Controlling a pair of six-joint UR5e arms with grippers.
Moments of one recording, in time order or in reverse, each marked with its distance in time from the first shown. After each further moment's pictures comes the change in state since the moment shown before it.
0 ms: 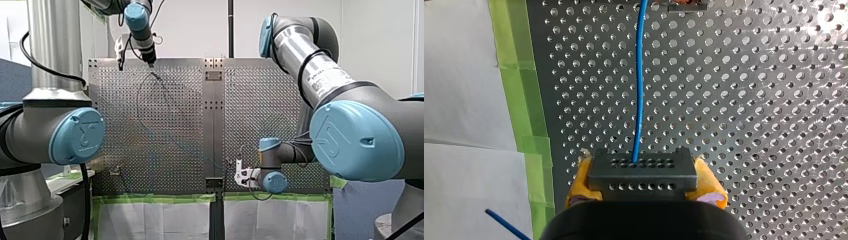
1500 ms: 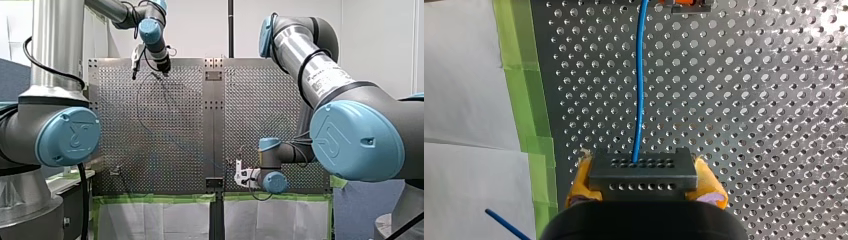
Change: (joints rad) left arm -0.115 -0.105 -0.001 0.126 0.001 0.117; right arm 0.002 0.000 0.001 0.007 0.000 0.000
